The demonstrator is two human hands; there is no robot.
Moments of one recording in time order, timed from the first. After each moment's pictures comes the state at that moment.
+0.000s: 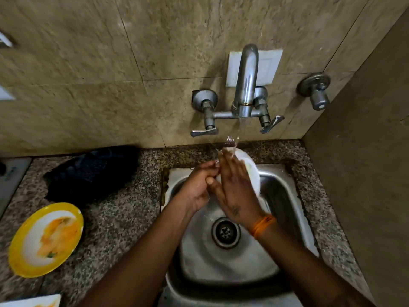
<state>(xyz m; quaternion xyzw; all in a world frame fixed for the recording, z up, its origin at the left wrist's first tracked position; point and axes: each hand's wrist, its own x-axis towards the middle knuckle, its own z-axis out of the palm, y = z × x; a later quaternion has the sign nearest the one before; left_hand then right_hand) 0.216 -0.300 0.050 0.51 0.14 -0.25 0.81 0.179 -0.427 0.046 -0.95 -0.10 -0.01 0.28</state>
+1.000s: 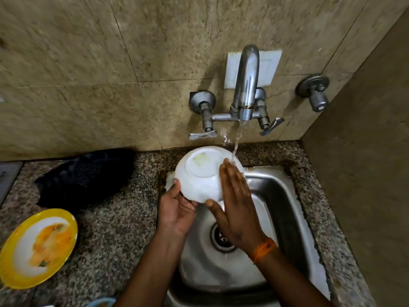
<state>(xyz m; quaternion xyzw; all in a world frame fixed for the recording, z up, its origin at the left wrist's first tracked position) 0.178 -0.260 0.029 0.23 0.27 -0.09 0.93 0.141 -0.420 0.036 -0.94 -0.13 -0.09 0.31</state>
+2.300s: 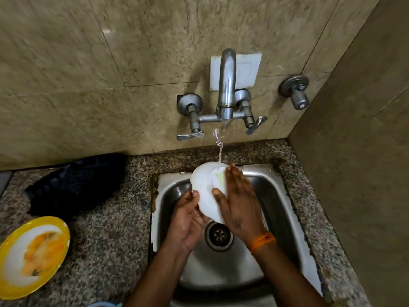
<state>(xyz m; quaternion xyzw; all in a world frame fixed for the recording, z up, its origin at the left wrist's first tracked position) 0.146 -0.301 0.027 0.30 0.23 -0.16 0.91 0.146 -0.446 0.023 -0.98 0.00 -0.02 0.22</state>
